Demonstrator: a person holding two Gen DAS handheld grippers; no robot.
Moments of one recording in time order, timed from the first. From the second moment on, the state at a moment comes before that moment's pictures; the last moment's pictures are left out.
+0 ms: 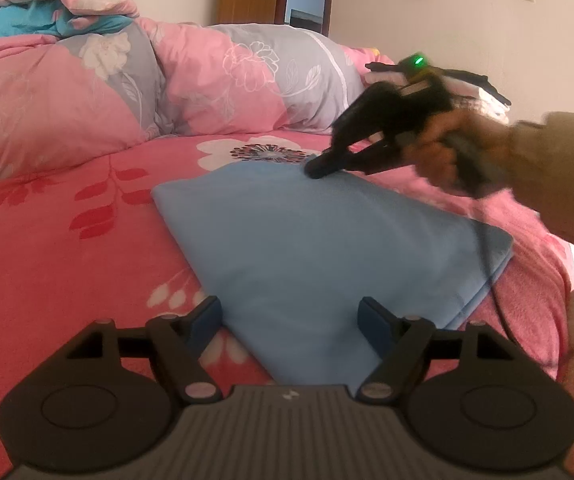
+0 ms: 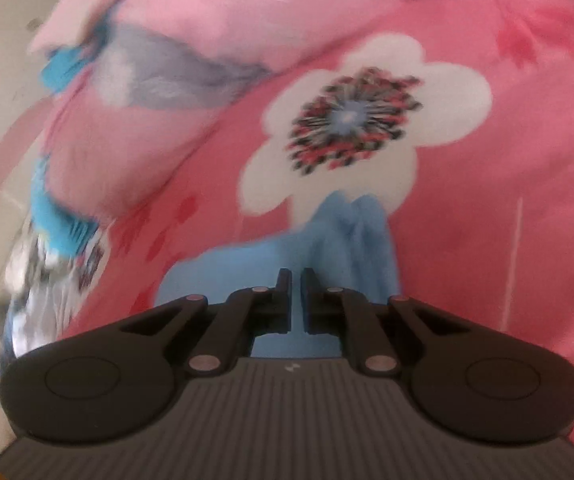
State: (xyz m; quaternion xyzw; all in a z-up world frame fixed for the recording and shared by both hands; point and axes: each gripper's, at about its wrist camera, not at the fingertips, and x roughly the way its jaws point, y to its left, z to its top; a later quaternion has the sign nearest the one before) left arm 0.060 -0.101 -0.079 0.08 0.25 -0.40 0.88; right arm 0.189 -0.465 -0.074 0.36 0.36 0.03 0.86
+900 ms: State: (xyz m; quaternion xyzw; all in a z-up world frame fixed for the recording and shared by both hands) left arm 0.059 -0.099 -0.076 0.07 0.26 -0.40 0.88; right arm 0.248 -0.393 -0.064 0.28 0.45 0.21 0.82
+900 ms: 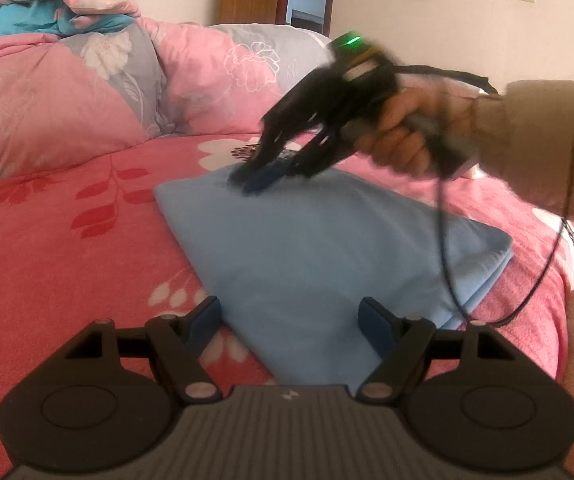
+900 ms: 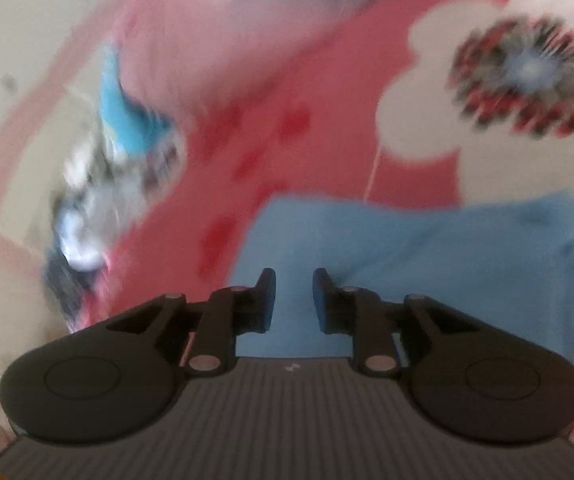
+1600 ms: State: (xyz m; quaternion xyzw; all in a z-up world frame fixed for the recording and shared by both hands) left arm 0.060 -0.099 -0.078 0.07 0.25 -0.40 0.88; right arm 0.324 -0.370 -0.070 0.31 0.41 0.15 0.84
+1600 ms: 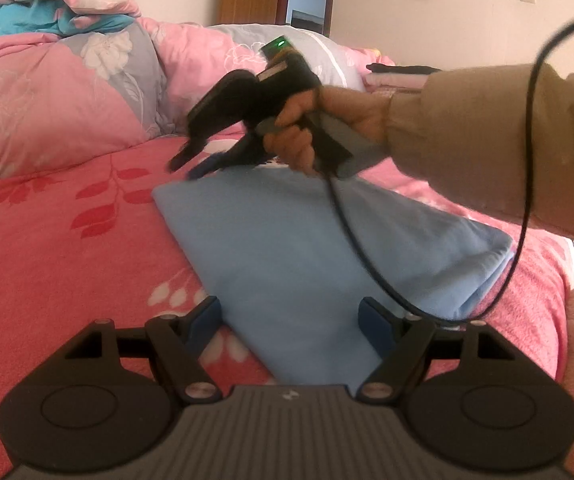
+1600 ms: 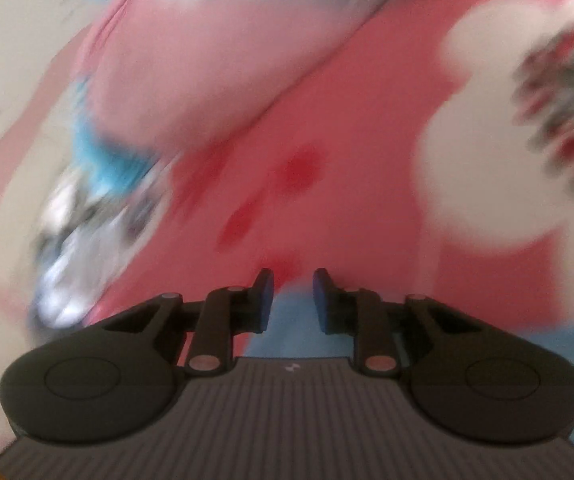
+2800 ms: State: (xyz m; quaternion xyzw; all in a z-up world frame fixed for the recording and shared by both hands) left arm 0.061 -0.094 -0.077 0.06 0.26 -0.40 0.88; right arm -0.012 -0.452 -0.067 0.52 0.28 0.03 0.81
